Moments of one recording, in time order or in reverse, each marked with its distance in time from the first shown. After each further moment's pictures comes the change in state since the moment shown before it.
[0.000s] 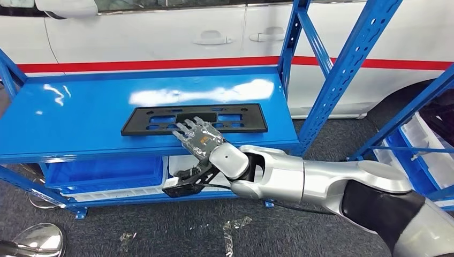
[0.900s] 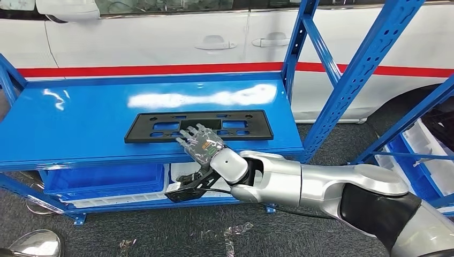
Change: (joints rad) left arm 0.000 0.006 0.009 0.000 0.009 0.008 -0.010; right arm 0.028 -0.006 0.009 0.036 0.005 -0.010 0.001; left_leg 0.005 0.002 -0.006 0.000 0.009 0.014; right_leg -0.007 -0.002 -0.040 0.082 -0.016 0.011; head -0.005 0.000
